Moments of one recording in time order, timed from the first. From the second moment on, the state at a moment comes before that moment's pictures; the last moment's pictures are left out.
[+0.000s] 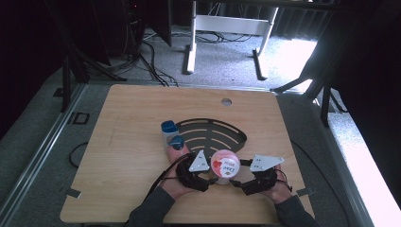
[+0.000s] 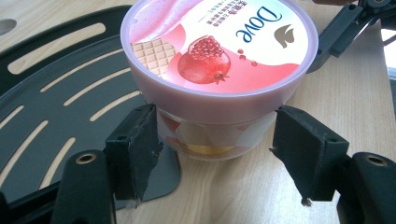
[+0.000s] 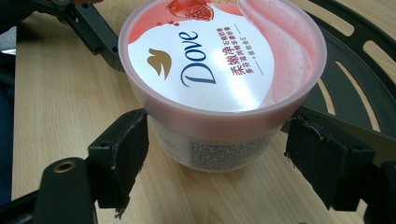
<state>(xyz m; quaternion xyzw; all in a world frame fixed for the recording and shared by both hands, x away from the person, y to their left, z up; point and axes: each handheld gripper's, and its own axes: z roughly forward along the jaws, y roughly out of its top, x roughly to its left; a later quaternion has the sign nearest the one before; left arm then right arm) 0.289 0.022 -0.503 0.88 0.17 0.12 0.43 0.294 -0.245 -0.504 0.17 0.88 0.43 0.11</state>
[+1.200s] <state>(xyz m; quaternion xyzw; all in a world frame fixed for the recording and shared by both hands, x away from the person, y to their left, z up) 0.310 0.007 -0.488 0.88 0.19 0.13 0.43 0.318 -0.256 -0.489 0.18 0.88 0.43 0.12</state>
